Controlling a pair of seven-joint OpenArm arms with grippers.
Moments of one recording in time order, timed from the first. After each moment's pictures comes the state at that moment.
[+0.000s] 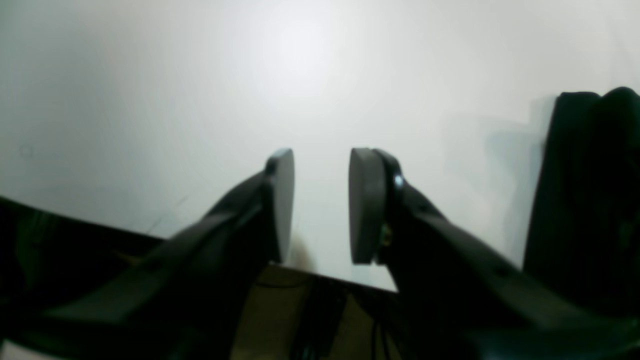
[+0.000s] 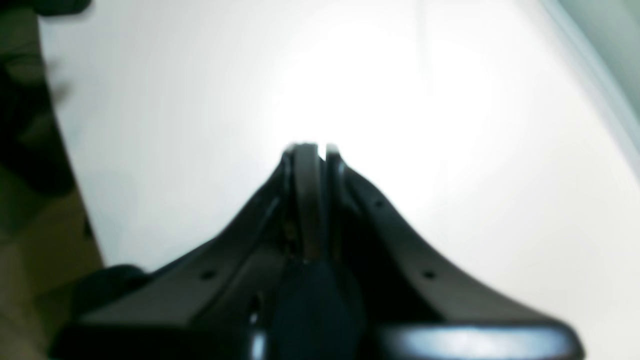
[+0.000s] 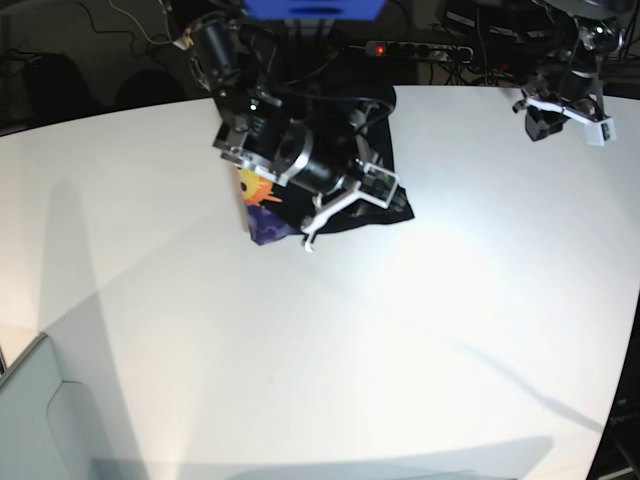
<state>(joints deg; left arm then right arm) 33.5 -5.6 -48.1 113.6 -41.4 -20.0 56.4 -8.2 -4.6 -26.2 113.8 -7.7 44.6 -41.6</state>
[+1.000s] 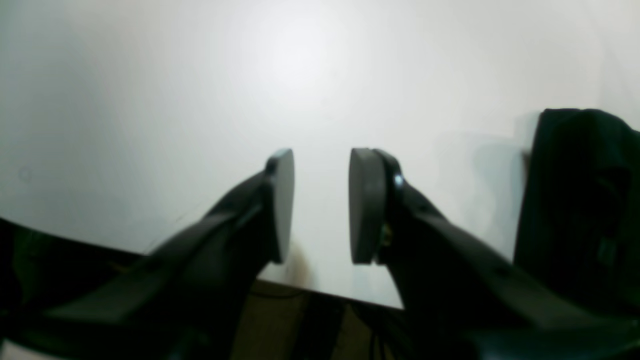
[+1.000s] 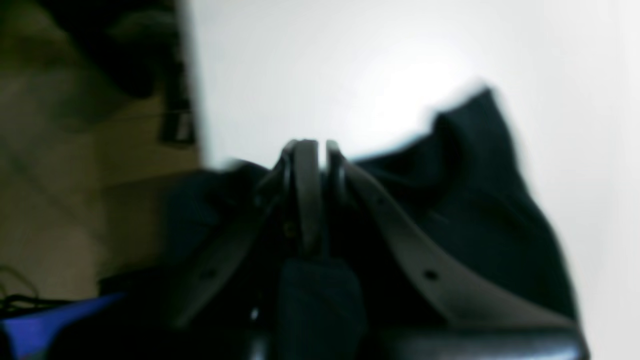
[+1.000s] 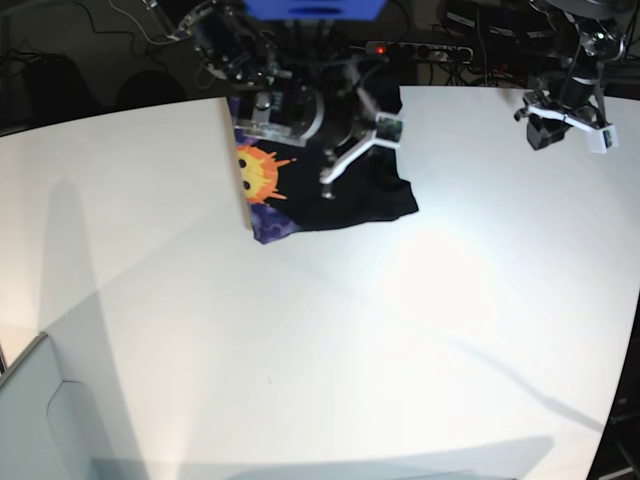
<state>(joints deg) 31.9 -5.8 -48.1 113.6 -41.4 -20.1 56.4 -9.7 1.9 -34.4 106.7 -7.8 44.6 -42.0</state>
